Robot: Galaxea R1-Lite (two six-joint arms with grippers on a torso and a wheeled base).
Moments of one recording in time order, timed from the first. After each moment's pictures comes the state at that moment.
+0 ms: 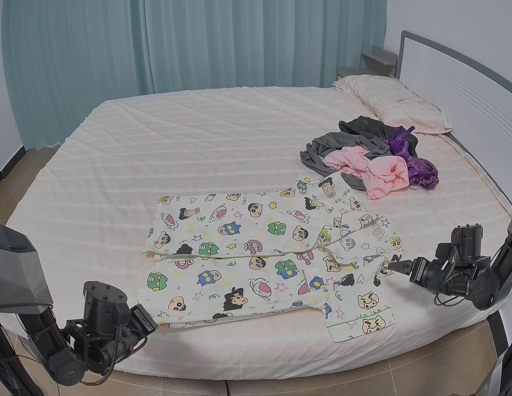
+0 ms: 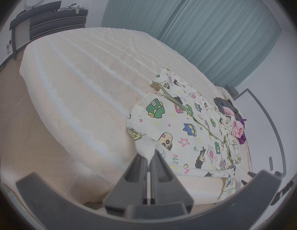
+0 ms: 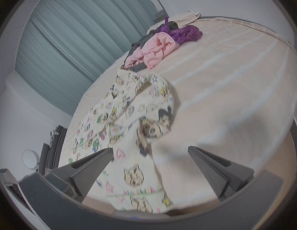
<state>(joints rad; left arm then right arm) -0.45 1.94 -0.08 -1.13 0.33 -0.96 0.04 1.99 -0.39 -0.94 0.24 0.50</state>
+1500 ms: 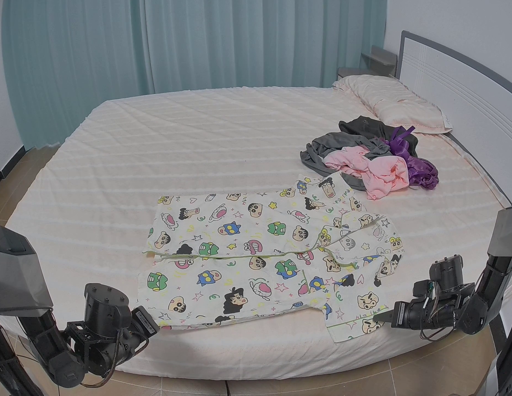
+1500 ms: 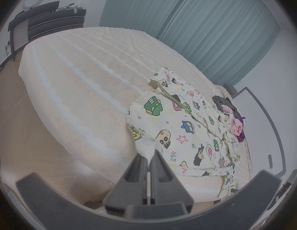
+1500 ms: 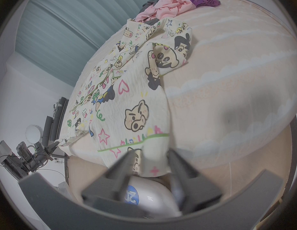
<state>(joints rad) -0.47 1.93 -0.07 -1.13 0.33 -0.96 0.17 2.08 -0.25 -0.96 0.30 0.43</state>
